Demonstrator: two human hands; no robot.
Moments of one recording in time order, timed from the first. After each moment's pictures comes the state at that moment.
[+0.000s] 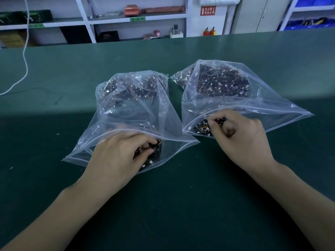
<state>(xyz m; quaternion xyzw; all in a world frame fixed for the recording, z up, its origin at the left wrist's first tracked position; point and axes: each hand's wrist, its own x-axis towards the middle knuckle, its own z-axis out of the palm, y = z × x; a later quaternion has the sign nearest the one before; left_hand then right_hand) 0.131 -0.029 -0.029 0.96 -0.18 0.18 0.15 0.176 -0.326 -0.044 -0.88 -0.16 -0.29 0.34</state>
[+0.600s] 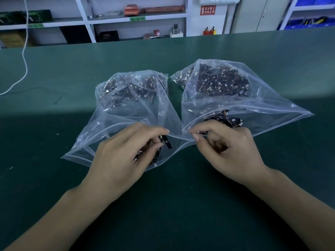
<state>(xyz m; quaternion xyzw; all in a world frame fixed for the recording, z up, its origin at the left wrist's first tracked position) 0.128 -0.036 -0.033 0.87 -0.29 0.30 0.25 0.159 -0.307 -0.041 -0.81 -0.32 -0.28 0.40</state>
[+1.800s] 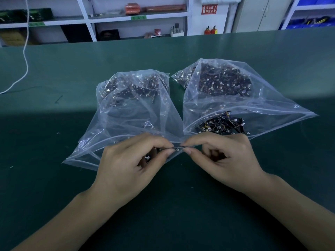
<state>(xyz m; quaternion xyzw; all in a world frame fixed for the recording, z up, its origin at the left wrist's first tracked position) 0.117 -0.053 -0.035 0.84 -0.28 0.33 0.33 0.152 -0.297 -0.042 -0.78 -0.38 -0.28 0.41</state>
